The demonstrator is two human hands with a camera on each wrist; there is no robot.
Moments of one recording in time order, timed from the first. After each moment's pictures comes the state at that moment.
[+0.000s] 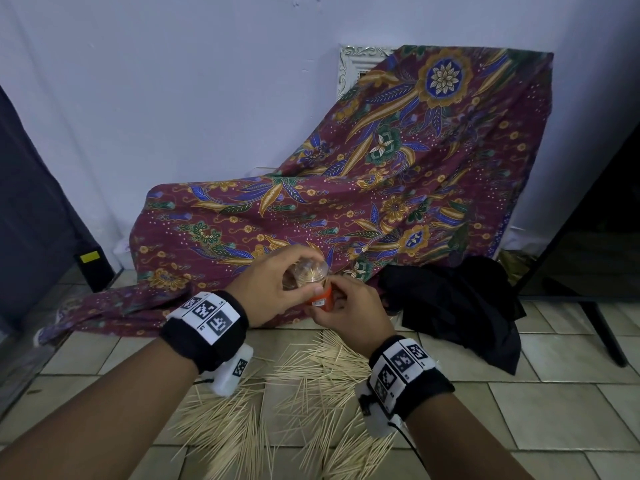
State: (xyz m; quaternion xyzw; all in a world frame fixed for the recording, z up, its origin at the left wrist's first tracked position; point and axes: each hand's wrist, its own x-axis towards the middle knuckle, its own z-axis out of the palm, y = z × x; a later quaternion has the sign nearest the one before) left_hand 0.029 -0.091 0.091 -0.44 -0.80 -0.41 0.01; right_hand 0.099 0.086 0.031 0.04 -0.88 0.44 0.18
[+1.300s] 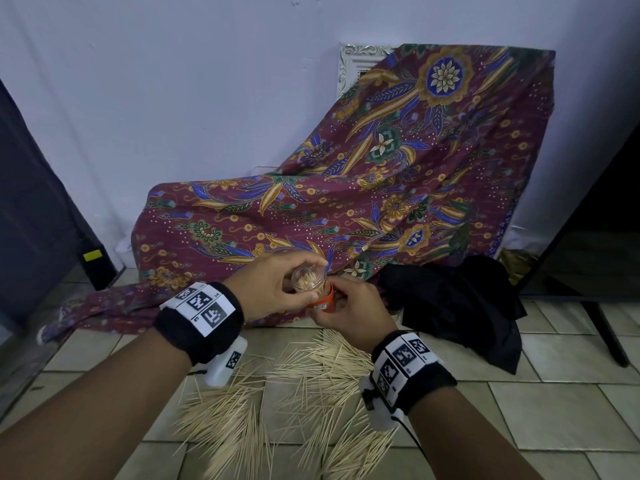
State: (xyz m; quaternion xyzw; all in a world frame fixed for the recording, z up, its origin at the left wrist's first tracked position) left_hand 0.027 -0.094 0.100 -0.45 -0.81 -0.37 -0.08; right_hand 0.101 0.090 0.038 0.06 -0.89 0.41 0.17
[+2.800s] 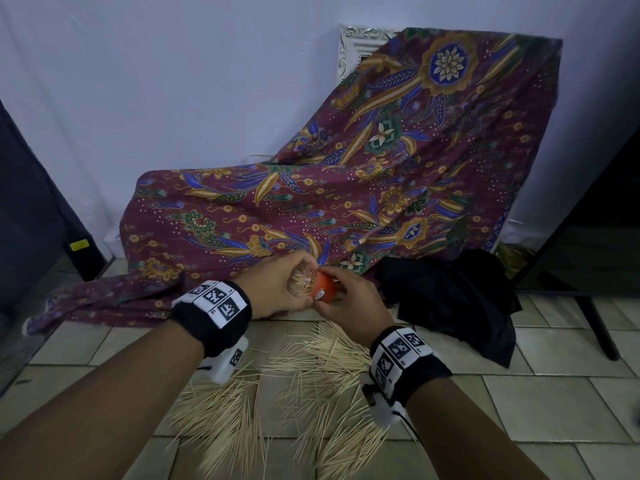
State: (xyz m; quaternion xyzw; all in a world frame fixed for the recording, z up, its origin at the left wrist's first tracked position) left_hand 0.006 -0.080 0.065 -0.39 -0.86 -0.30 -0.12; right_hand 0.091 0.099 0.017 0.01 -0.89 0.43 0.13
